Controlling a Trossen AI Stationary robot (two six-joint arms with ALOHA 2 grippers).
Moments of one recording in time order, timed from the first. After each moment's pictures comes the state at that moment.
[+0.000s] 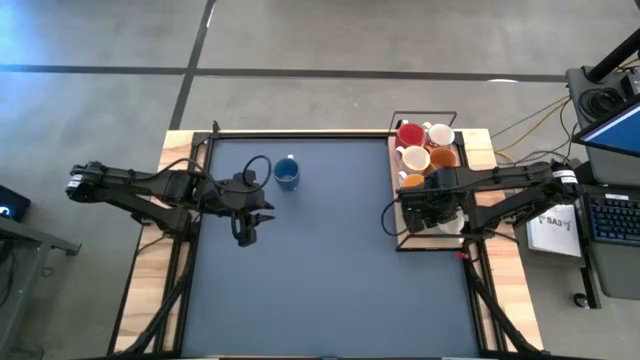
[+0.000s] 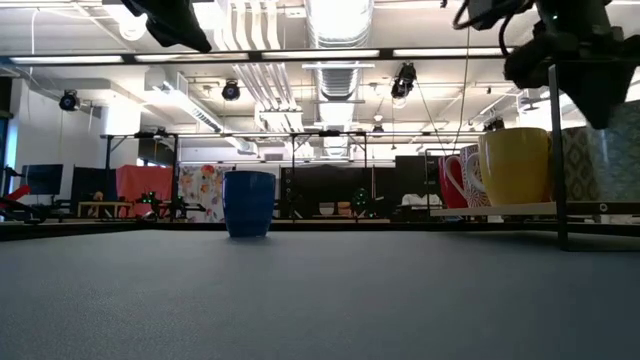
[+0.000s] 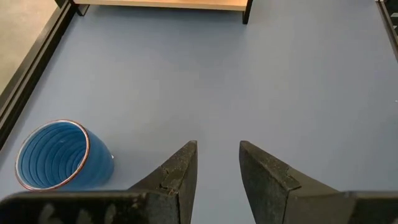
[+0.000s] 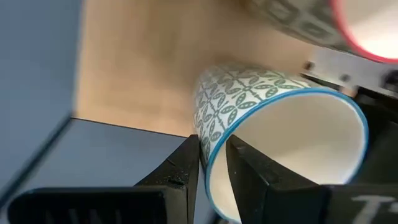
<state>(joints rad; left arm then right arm) -0.14 1.07 1.05 -0.75 -0.20 -0.17 0.00 1.27 1.07 -1.51 -0.09 1.26</state>
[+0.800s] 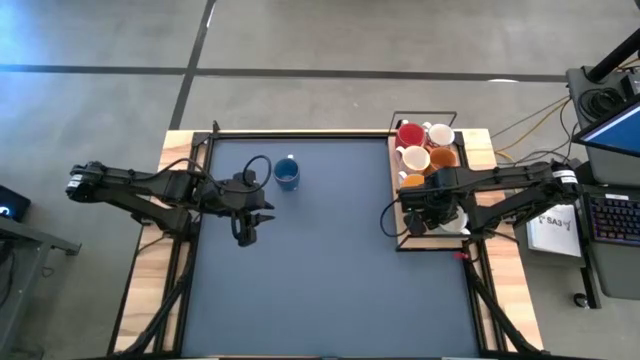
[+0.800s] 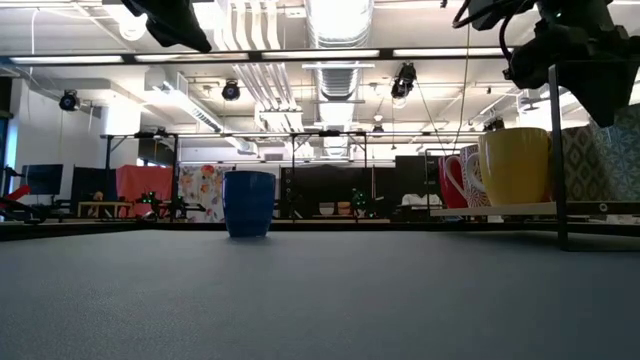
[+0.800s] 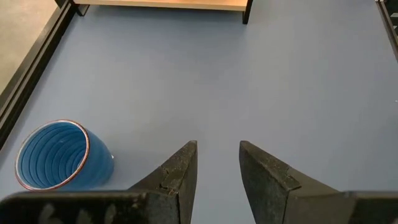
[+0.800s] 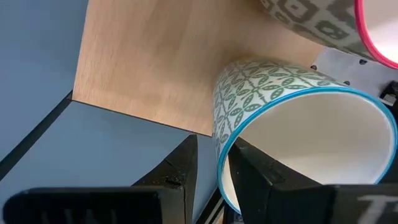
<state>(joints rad) -0.14 1.07 1.05 -0.75 -0.20 -0.17 0.00 1.27 1.07 -1.51 -0.11 1.17</state>
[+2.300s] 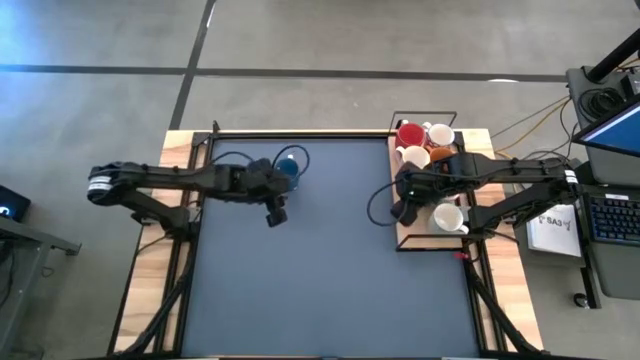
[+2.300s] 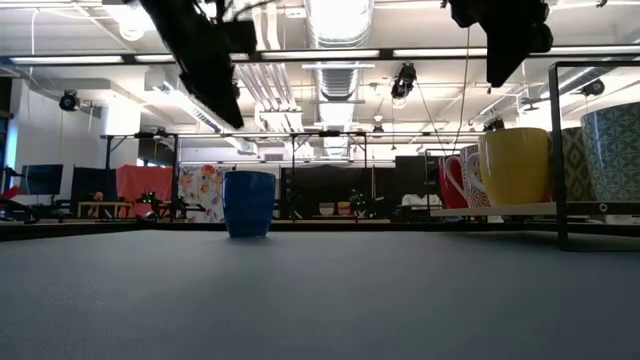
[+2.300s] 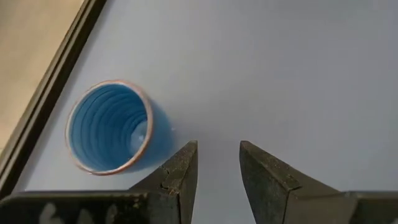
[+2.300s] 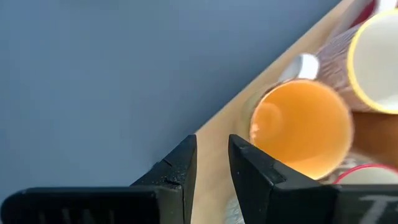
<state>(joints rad) 0.07 1.33 1.05 -0.70 -0.30 -0.14 0.00 1.27 1.32 -1.32 0.18 0.69</state>
